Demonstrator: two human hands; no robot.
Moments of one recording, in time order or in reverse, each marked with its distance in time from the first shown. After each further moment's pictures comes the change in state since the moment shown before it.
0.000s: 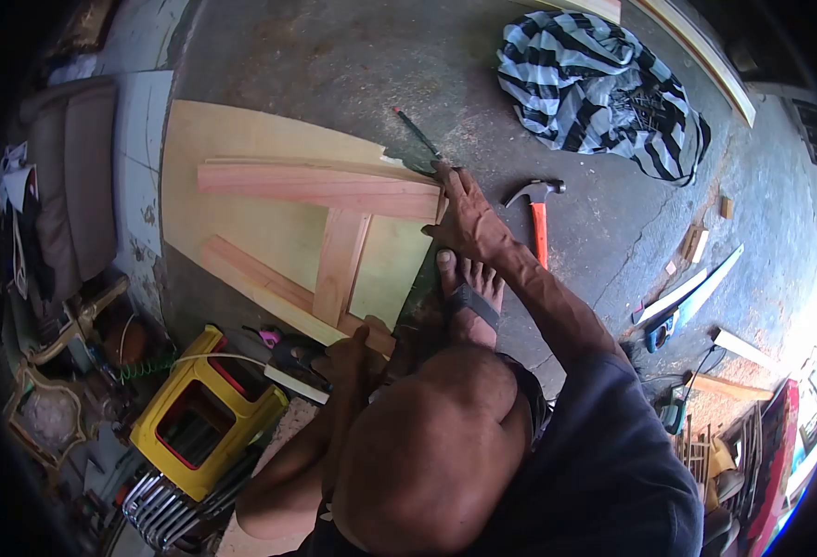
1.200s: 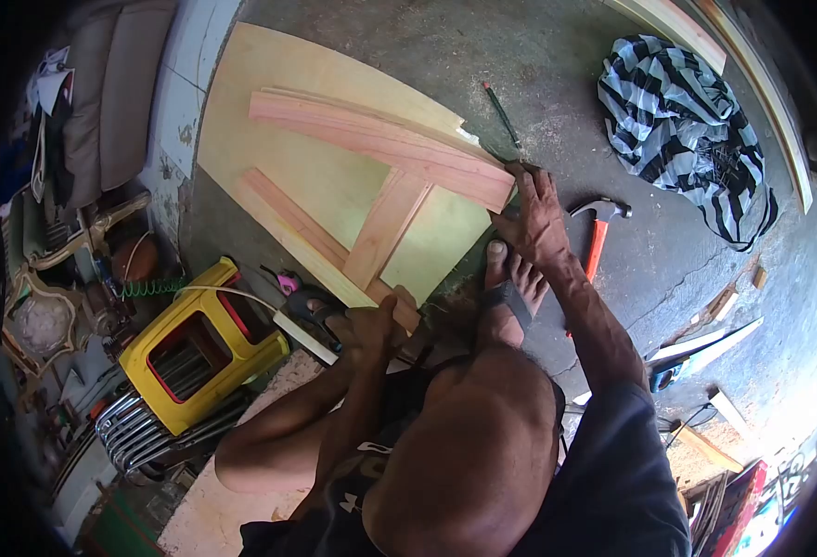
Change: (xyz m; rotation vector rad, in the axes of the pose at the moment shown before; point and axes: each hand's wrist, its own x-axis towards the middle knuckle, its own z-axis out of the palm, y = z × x) left_hand 0.029 -0.023 0.085 -0.233 0.623 -0.436; right_hand -0.003 0.001 0.001 -0.164 0.033 -0.076
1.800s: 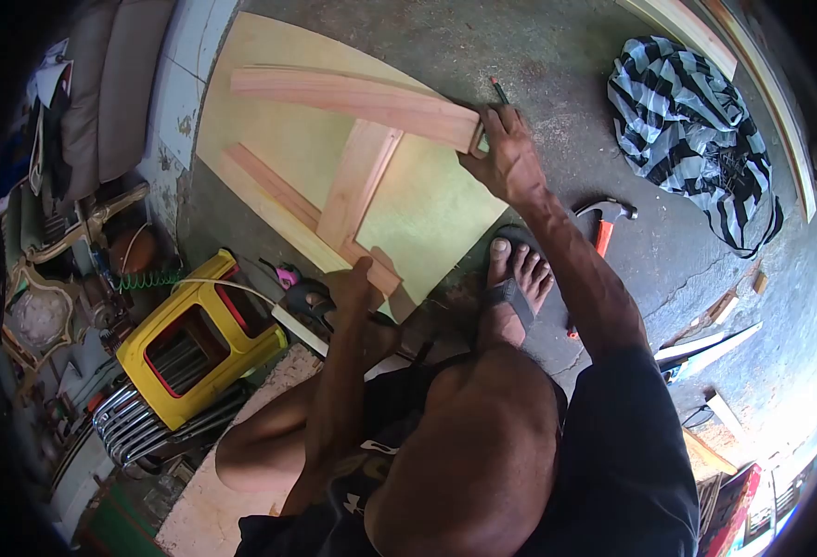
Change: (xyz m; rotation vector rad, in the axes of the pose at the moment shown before) left_hand 0.050 0.068 -0.088 -0.598 -0.241 -0.138; right_hand 0.089 -0.004 0.032 -0.012 0.184 -0.198
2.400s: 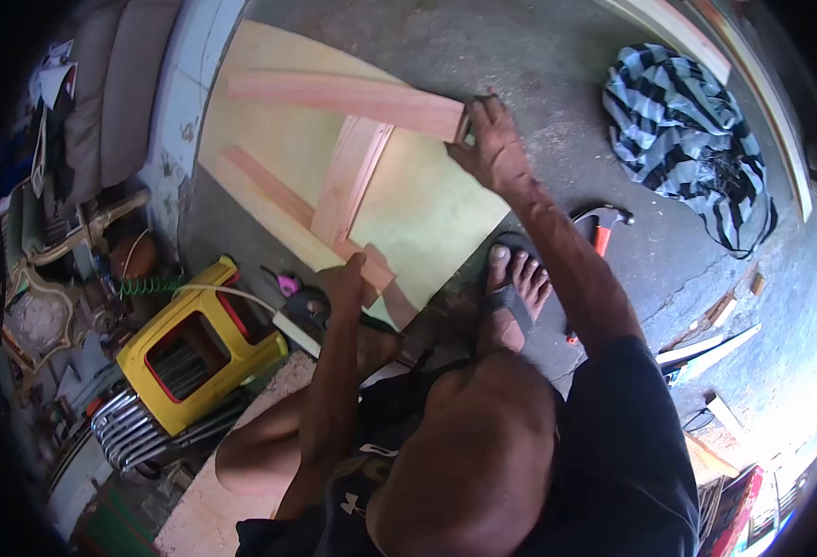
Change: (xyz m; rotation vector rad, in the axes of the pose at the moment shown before) left_hand 0.048 -0.024 0.011 -0.104 0.044 0.094; right_hand 0.022 0.007 0.024 -0.045 0.014 -0.013
